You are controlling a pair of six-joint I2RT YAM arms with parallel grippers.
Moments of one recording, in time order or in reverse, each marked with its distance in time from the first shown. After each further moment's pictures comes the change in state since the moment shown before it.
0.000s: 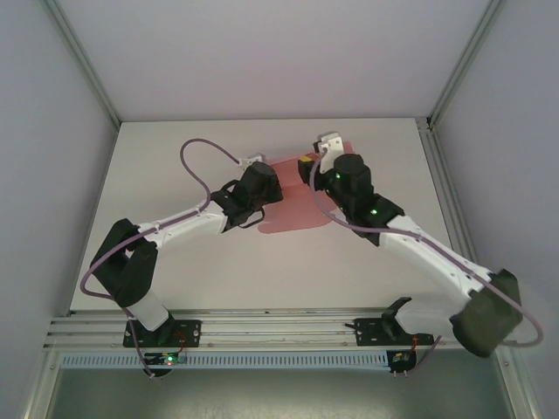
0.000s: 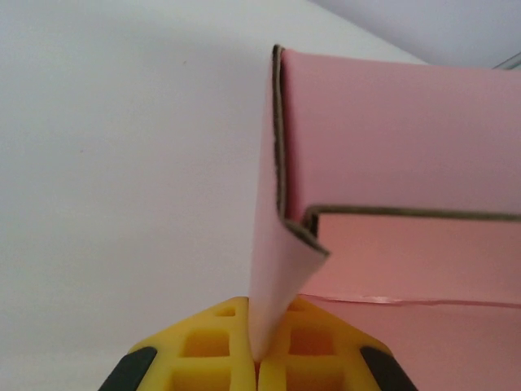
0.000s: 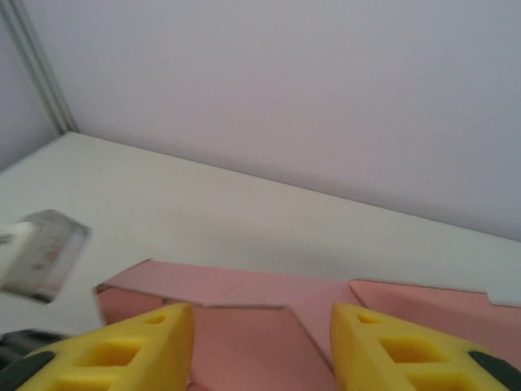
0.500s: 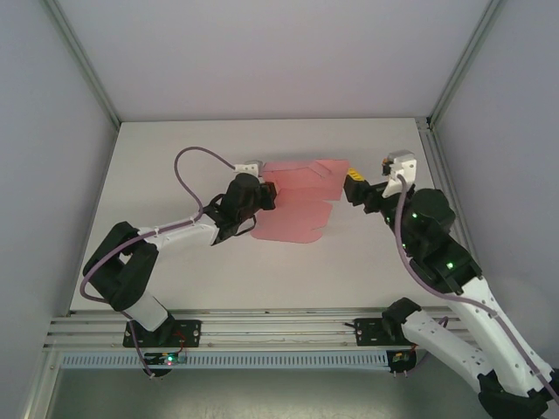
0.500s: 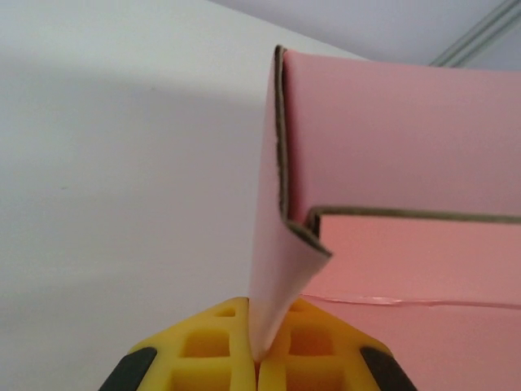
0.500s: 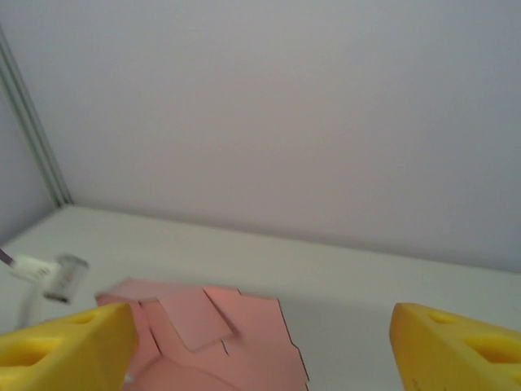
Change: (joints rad) left arm 0.046 -0.037 -0.216 0.346 0.109 0.178; right arm -0.088 -0.457 -0.040 -0.305 0.020 -0.018
